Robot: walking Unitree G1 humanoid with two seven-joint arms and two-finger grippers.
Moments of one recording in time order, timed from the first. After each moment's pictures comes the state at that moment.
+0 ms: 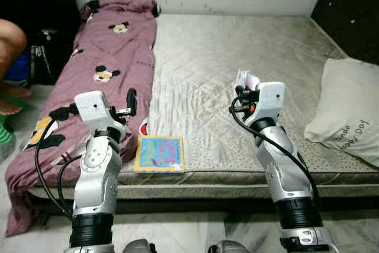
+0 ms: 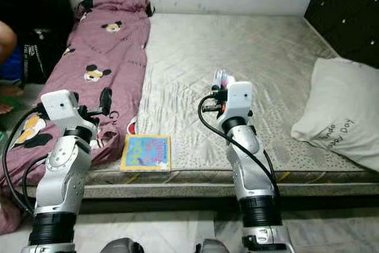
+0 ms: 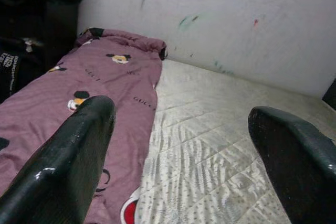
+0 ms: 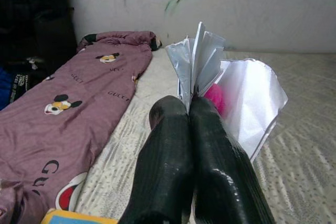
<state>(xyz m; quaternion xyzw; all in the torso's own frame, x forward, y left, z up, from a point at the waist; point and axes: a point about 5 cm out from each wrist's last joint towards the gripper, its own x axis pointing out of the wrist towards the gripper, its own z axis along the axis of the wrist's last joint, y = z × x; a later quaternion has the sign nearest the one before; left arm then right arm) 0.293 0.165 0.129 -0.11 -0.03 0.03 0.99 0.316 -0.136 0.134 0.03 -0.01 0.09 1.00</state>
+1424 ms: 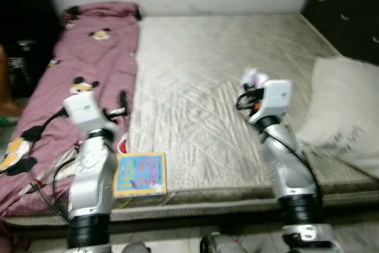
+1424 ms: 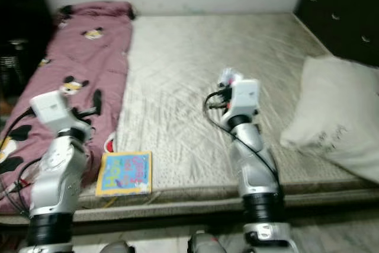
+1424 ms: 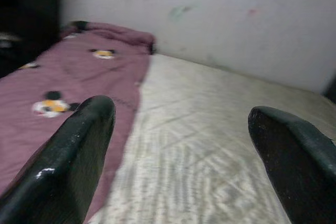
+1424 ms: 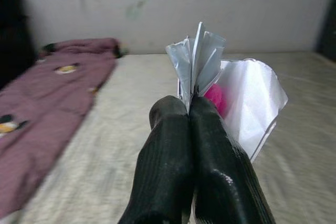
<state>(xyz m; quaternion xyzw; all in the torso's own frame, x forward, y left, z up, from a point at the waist) 0.290 0.174 0.126 -0.11 -0.01 0.05 0.99 0.319 -0.147 0.134 0.02 -0.01 0.06 1.00</state>
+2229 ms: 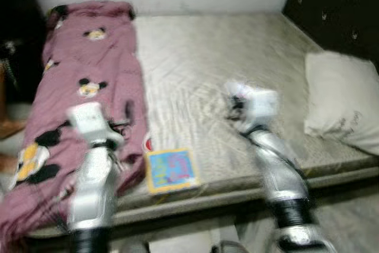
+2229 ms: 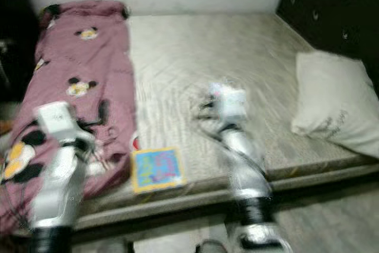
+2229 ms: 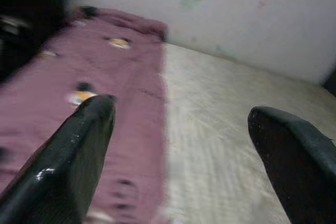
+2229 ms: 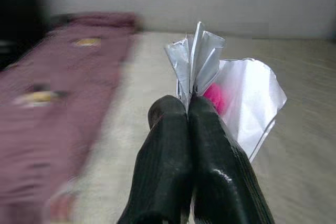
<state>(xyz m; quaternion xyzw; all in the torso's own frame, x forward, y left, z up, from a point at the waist) 0.273 0.179 0.111 -0.11 0.00 0.08 0.99 0.315 -0.104 0.118 0.01 0.01 0.17 0.99</state>
